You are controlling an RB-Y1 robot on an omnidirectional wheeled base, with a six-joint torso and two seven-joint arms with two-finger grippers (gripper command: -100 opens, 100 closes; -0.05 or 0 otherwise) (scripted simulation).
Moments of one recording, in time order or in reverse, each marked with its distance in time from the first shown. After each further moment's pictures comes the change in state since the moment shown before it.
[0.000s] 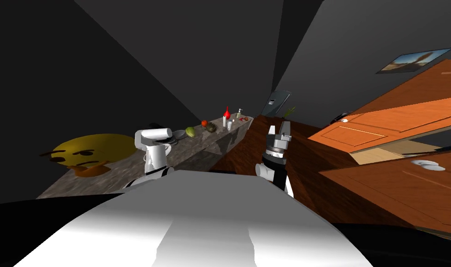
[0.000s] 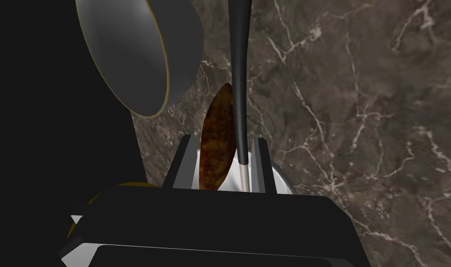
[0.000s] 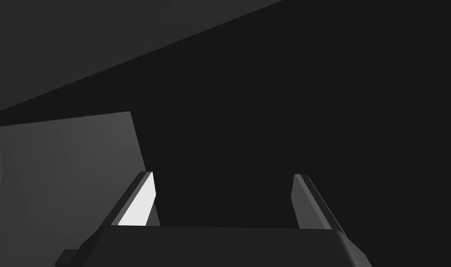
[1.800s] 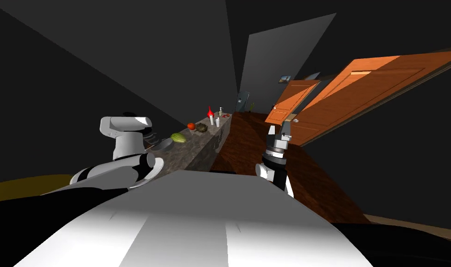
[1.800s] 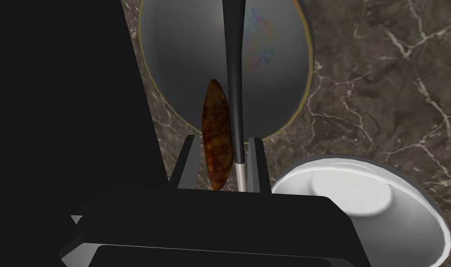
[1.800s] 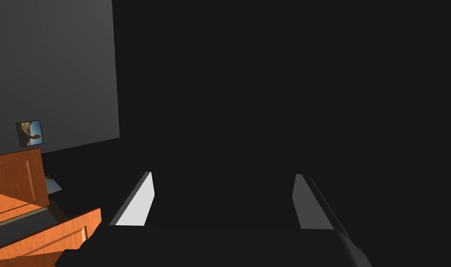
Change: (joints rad) left arm -0.194 0.391 0.057 0.530 0.045 0.153 0.176; right arm 0.000 0.000 0.000 0.000 0.000 0.000 0.000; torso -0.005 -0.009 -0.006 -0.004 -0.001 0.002
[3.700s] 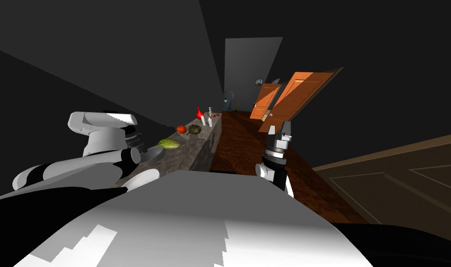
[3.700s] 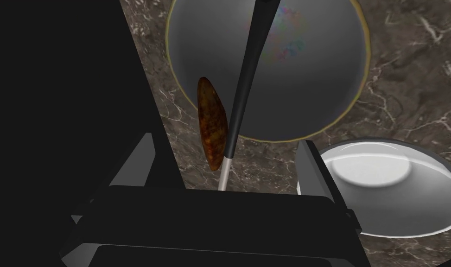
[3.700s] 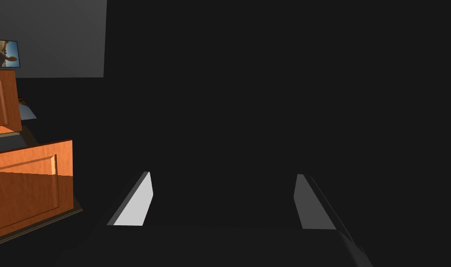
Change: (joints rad) left arm -0.055 0.188 -0.016 0.281 -0.025 0.120 0.075; right arm 0.000 0.000 0.000 0.000 0.000 0.000 0.000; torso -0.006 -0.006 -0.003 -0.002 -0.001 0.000
